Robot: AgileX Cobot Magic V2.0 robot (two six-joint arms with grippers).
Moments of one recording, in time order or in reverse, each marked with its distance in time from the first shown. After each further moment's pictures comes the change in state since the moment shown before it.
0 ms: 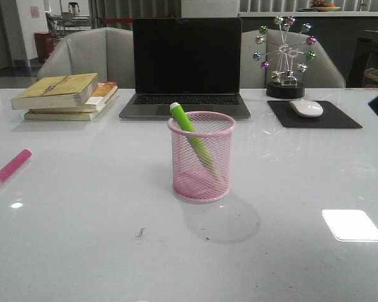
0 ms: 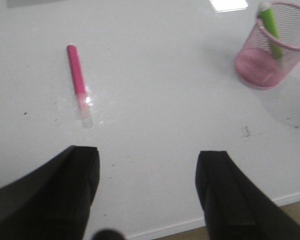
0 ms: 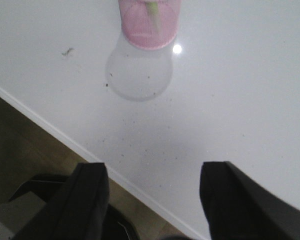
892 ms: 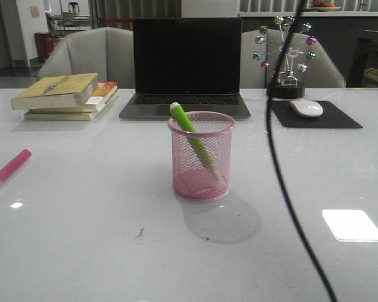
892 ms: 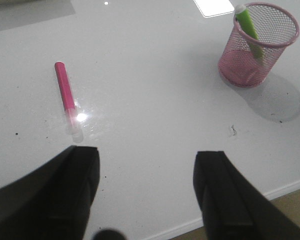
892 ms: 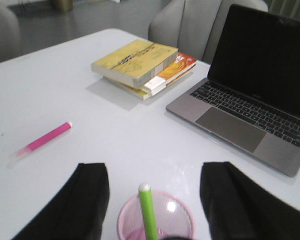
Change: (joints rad) left arm -0.036 -0.078 0.022 -0.077 -0.026 0.139; right arm 0.000 0.347 -0.174 0.190 -0.712 -0.315
